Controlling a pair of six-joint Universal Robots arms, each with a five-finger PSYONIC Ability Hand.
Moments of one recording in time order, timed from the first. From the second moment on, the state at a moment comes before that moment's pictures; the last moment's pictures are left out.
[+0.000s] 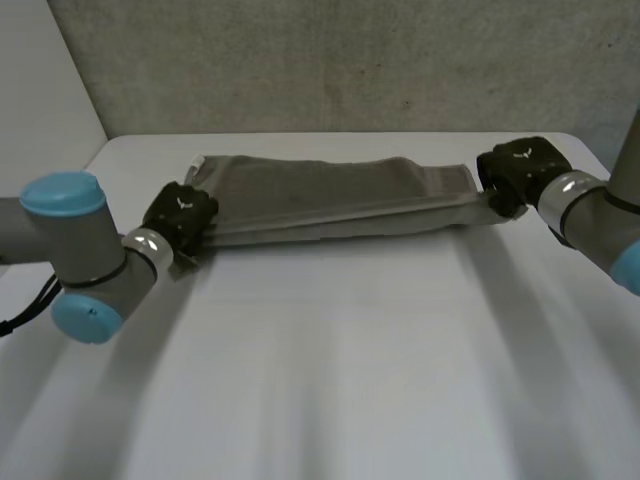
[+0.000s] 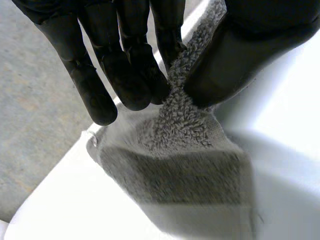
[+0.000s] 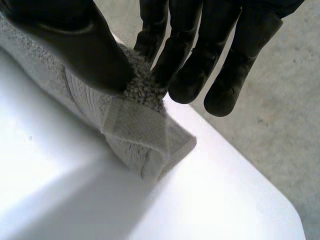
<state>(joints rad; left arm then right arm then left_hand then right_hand) 4.46 -2.33 -1.26 3.37 -1.35 3.72 1.78 -0.97 1.09 0.14 1.34 2.66 1.22 1.34 1.34 1.34 1.13 1.31 1.29 1.33 1.34 1.15</state>
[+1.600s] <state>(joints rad) 4.51 -1.90 -1.56 3.34 -1.29 3.75 1.70 -1.33 1.41 0.24 1.29 2.63 1.23 1.35 1.34 1.36 1.11 1.31 1.31 1.33 1.34 1.16</state>
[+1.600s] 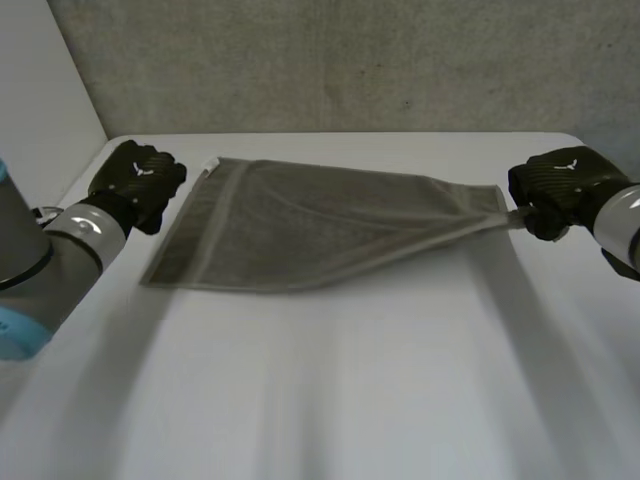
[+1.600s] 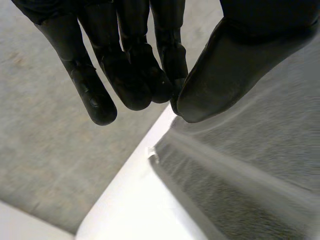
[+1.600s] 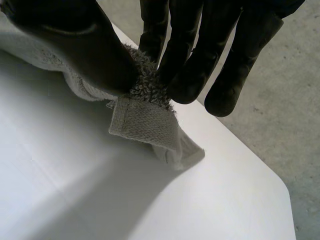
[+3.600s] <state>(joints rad) 4.51 -2.28 -1.39 3.23 -1.25 3.72 1.60 -1.32 1.53 0.25 1.17 2.55 0.69 0.70 0.70 0.70 0.53 1.31 1.32 1.33 1.34 1.16</state>
